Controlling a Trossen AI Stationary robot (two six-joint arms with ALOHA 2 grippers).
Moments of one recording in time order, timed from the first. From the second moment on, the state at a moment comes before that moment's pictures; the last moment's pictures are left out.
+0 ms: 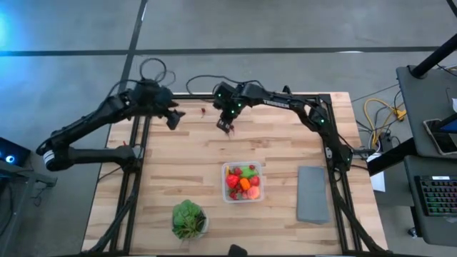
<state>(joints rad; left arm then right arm) 0.61 0.94 1.01 -0.77 0.04 -0.09 -0.40 2.26 2.06 -0.90 -0.19 0.05</state>
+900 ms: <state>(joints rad) 0.47 1.53 0.60 0.32 0.19 -0.12 -0.46 1.79 2.05 -1.11 0.24 0.21</state>
